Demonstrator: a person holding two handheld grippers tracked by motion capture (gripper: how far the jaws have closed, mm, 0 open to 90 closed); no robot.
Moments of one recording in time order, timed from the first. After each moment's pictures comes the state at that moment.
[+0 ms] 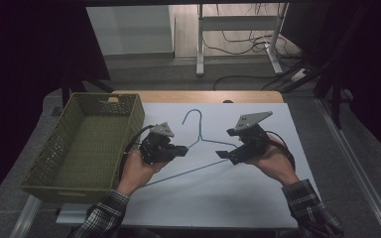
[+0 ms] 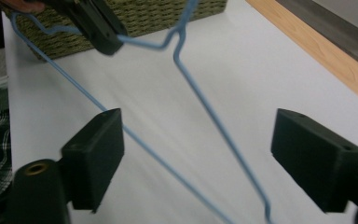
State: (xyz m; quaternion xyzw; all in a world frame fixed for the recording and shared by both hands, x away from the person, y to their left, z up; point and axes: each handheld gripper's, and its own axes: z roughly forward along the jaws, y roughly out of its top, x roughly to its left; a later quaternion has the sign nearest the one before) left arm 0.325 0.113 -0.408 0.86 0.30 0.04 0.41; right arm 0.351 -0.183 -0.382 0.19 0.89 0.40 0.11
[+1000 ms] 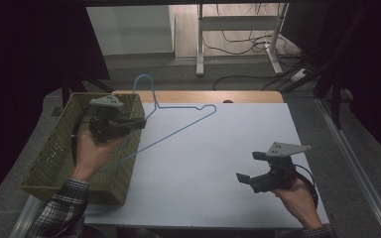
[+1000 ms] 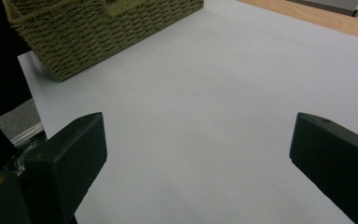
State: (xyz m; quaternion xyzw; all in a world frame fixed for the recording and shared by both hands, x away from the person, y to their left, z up) left arm 0.326 0.219 -0.340 0.81 0.37 0.10 0.43; right arm 0.286 -0.244 -0.412 0.30 0.83 0.46 0.09
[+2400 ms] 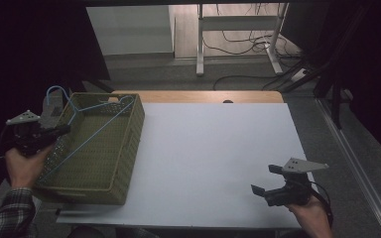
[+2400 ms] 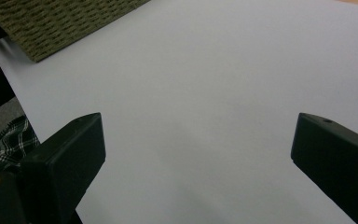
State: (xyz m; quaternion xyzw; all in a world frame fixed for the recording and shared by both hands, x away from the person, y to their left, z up) left arm 0.310 0.414 -0.416 0.73 0.51 0.21 0.40; right arm 0.261 -0.284 -0.439 0.34 0.82 0.45 0.11
